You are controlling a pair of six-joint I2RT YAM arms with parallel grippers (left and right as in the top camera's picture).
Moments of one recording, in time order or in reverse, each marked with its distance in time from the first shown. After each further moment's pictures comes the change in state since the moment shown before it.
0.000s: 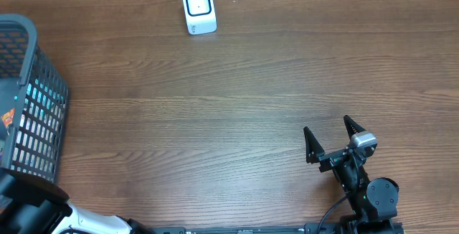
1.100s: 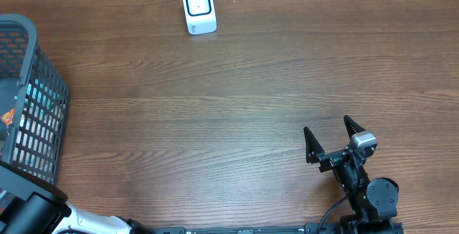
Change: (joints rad) left arm 0.019 0.000 -0.505 0.661 -0.166 0.171; right arm 0.000 0.000 0.000 0.000 0.000 0.000
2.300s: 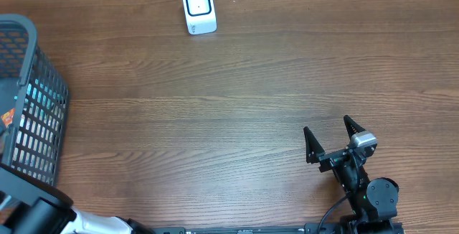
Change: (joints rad) left arm 0.000 -0.055 -0.055 0.025 0.102 -0.040; right arm 0.000 0.000 0.000 0.000 0.000 0.000
